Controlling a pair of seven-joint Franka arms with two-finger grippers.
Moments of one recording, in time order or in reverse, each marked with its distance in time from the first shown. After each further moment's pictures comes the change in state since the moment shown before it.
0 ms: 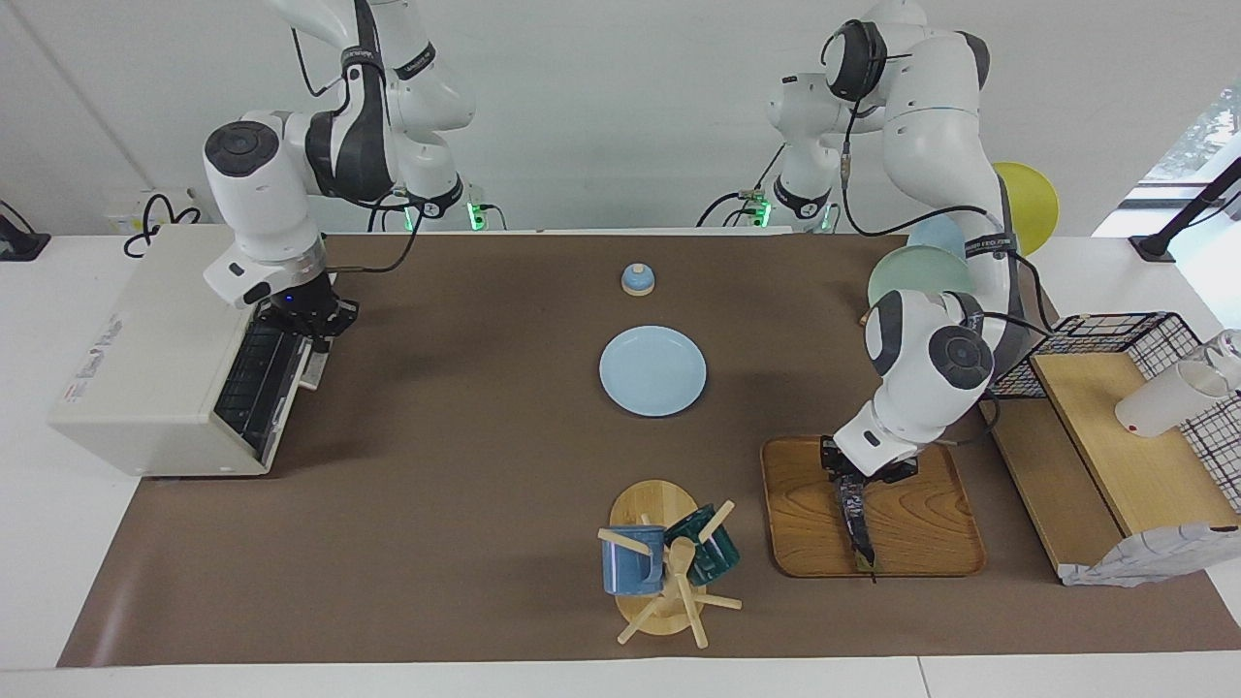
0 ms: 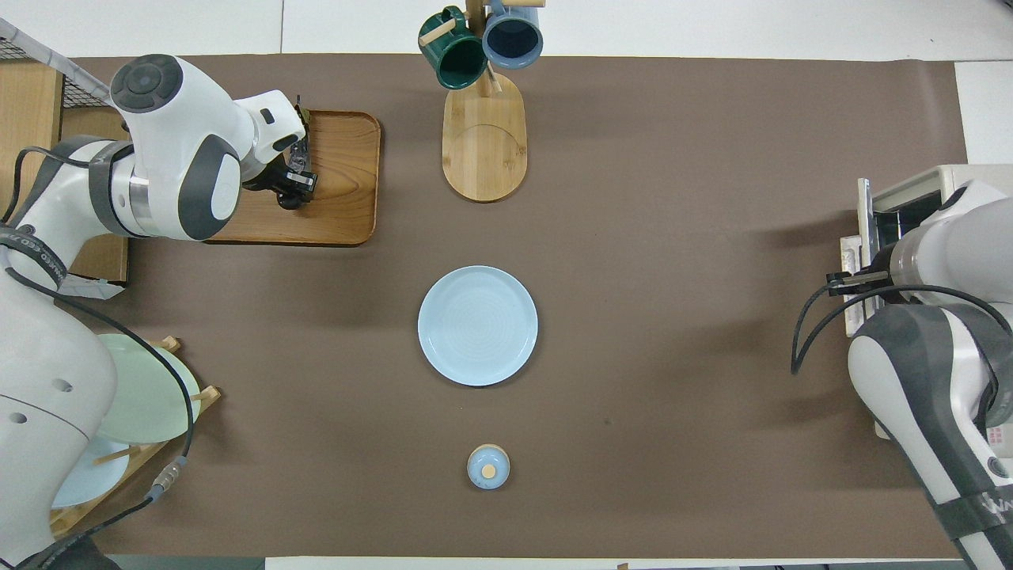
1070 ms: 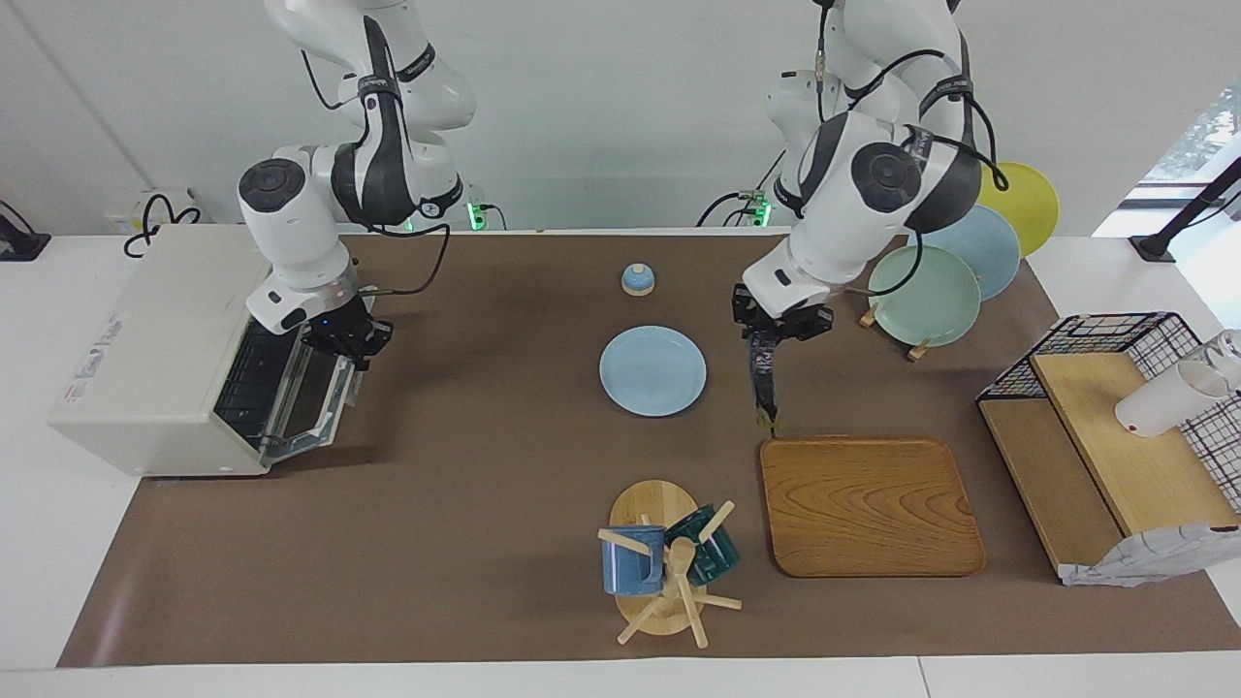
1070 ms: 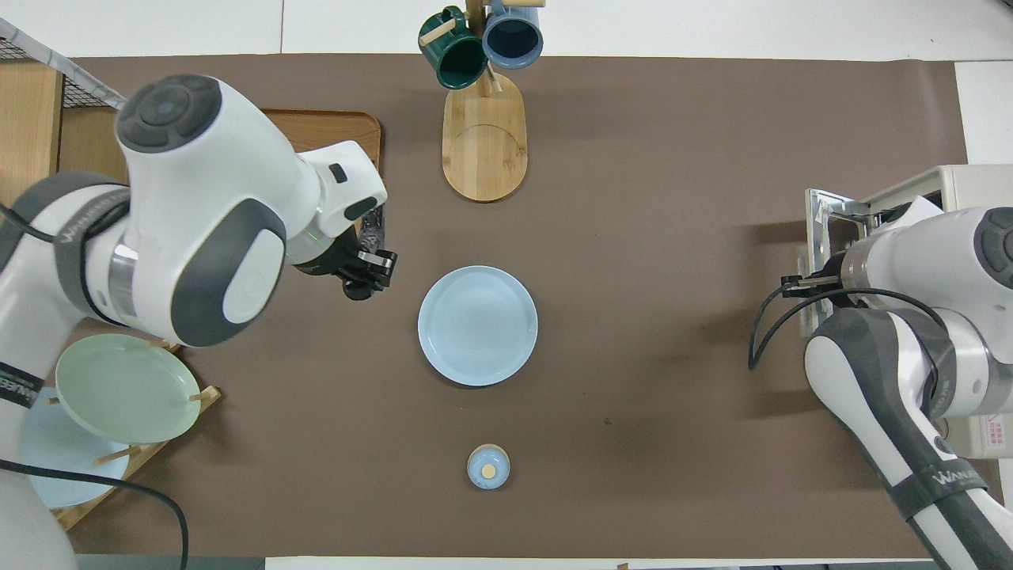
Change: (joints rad) left arm -0.239 -0.410 -0.017 -0.196 -0.171 -0.323 -0.220; right arm 0.020 0.050 0.013 -0.079 0.106 0.140 0.029
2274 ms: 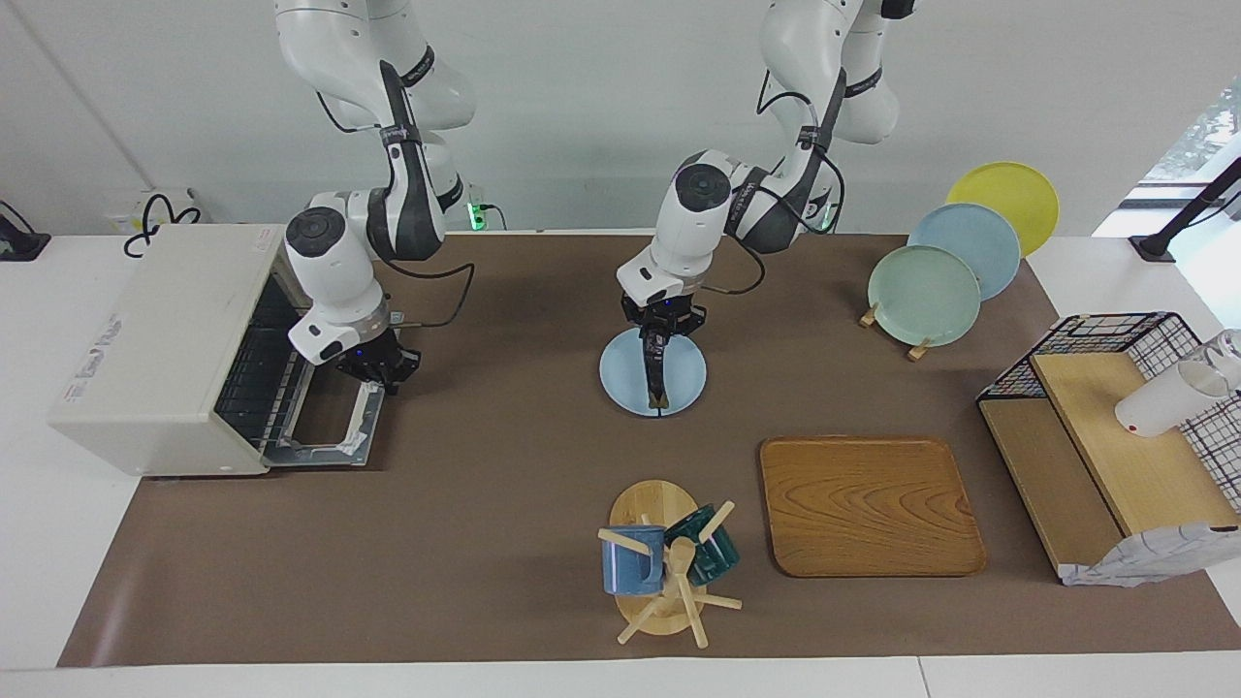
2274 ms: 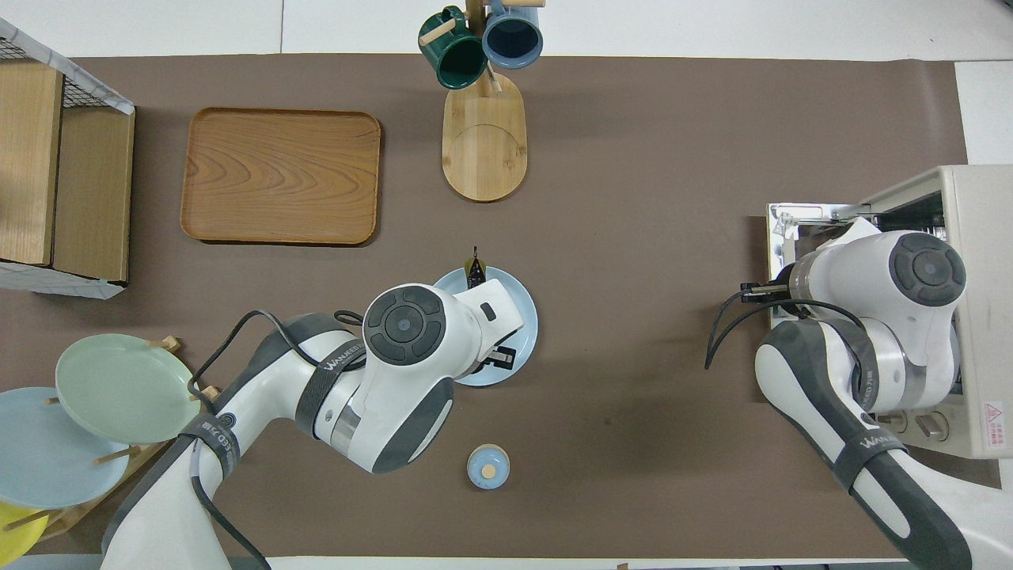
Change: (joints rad) left arm -0.267 -0.009 0.003 -0.371 -0.001 0.487 -0.216; right arm 0.027 0.116 0.003 -0.072 0.004 0.192 0.069
